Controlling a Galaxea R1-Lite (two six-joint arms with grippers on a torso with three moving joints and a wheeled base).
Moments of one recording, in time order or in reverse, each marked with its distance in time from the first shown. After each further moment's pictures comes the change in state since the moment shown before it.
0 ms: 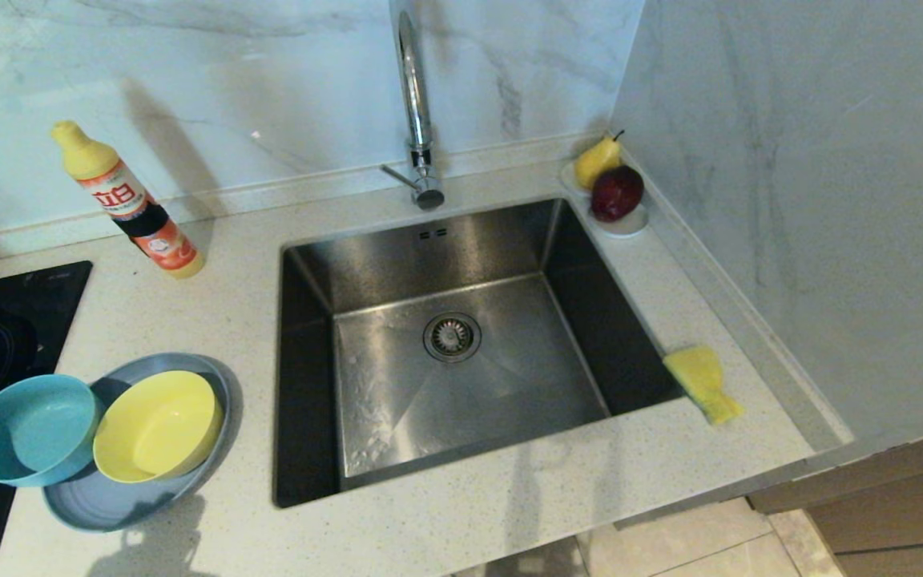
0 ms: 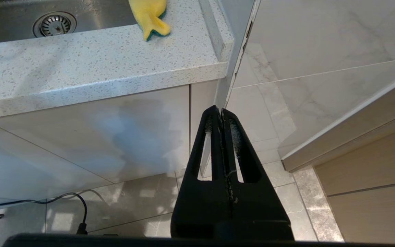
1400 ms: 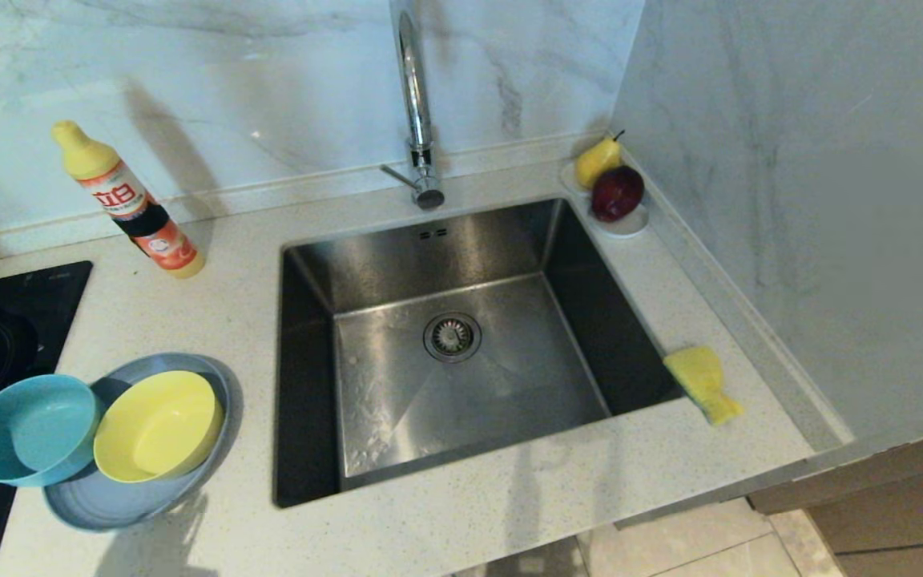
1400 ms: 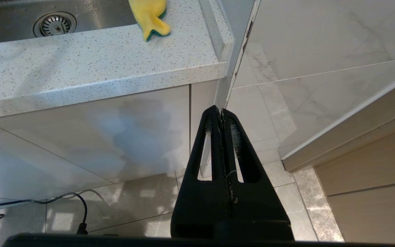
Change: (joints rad) left arm 0.032 -0.129 -0.079 -0.137 -0.041 -0.036; right arm 0.000 0.000 0.000 0.000 0.000 0.000
